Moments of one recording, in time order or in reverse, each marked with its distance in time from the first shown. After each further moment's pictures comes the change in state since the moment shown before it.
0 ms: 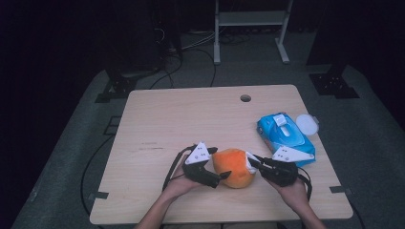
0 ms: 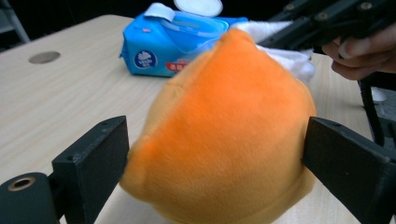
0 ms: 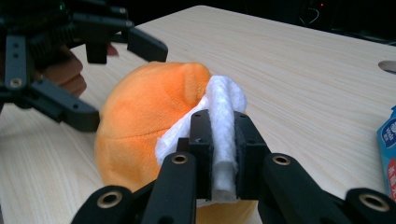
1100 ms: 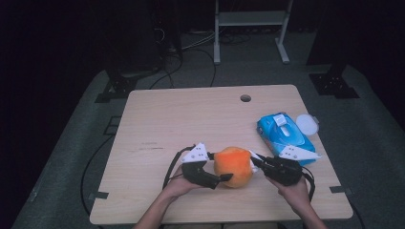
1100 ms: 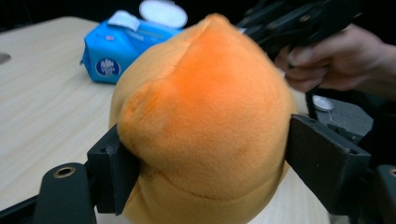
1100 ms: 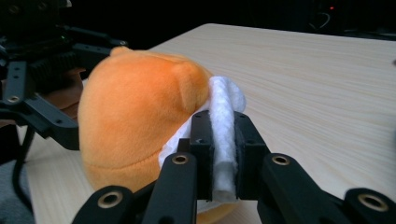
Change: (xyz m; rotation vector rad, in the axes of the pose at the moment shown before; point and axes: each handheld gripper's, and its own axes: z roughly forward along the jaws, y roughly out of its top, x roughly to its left) left arm -0.003 0.010 -0.016 -0.043 -0.135 -0.040; right arm -0.006 -0.001 -0.007 -0.067 0.064 0.101
